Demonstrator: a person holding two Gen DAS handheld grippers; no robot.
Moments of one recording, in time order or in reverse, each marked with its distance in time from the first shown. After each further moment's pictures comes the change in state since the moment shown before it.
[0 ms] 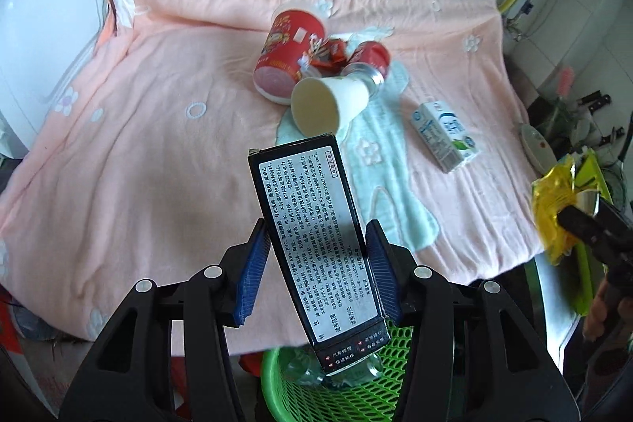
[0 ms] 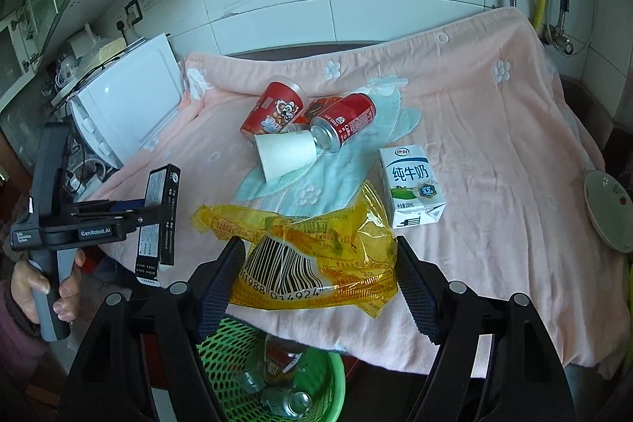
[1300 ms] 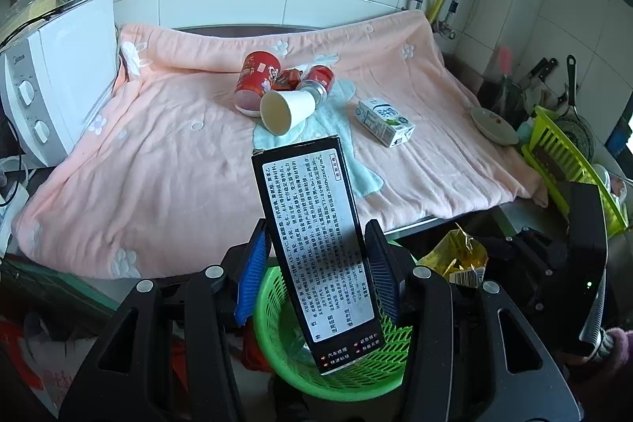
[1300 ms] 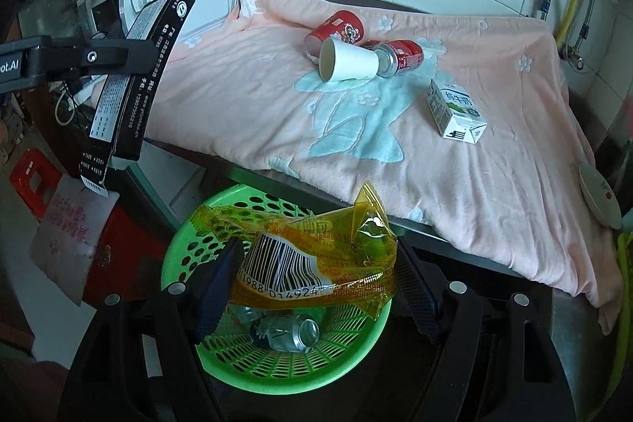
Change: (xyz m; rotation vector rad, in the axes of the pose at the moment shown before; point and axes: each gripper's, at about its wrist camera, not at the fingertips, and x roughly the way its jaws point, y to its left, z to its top) left arm -0.099 -0.035 -0.099 0.143 -0.168 -0.020; right arm -0.004 0.097 -0.136 -0.222 0.079 -0.093
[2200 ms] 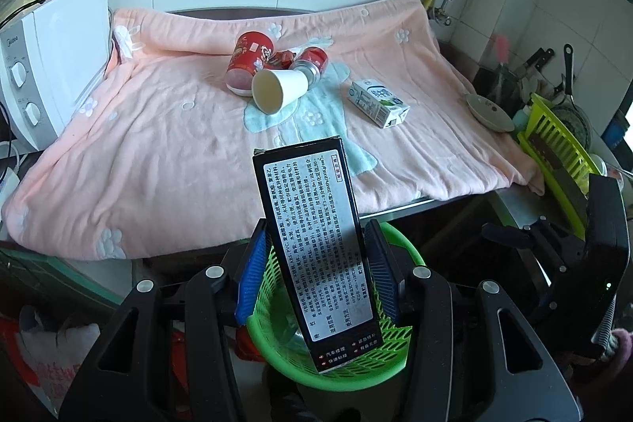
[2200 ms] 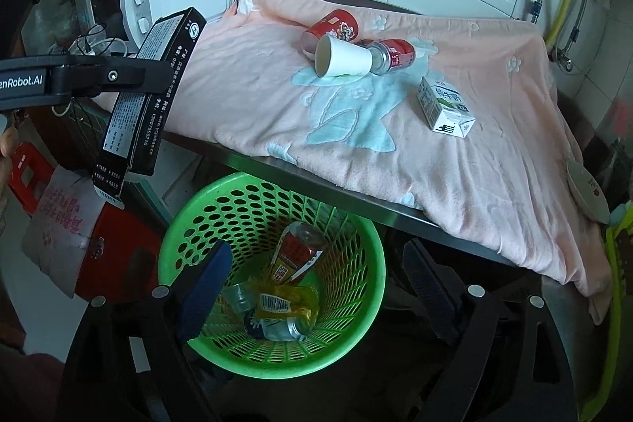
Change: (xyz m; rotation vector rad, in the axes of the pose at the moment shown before) left arm 0.011 -0.006 -0.018 -0.006 0.042 -0.024; right arm -0.013 0.004 -0.014 -0.003 -0.007 -0.049
